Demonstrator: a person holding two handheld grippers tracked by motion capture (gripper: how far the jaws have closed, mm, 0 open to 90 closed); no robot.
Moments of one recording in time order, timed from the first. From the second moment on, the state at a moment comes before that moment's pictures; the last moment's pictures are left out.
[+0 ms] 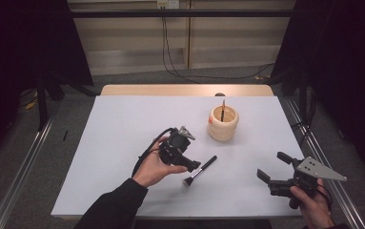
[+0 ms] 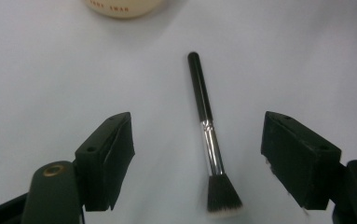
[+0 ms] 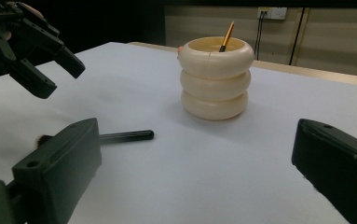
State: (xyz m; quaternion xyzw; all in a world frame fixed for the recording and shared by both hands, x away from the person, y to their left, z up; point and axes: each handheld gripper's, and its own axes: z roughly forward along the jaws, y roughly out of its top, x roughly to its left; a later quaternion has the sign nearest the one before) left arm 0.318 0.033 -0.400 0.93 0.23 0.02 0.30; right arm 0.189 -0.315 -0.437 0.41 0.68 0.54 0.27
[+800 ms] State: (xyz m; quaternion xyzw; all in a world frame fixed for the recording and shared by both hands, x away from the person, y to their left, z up) left arm 0.318 0.011 -0.424 0.94 0.26 -0.02 0.21; right arm 0.190 -0.315 -0.438 0.41 0.69 0.53 0.28
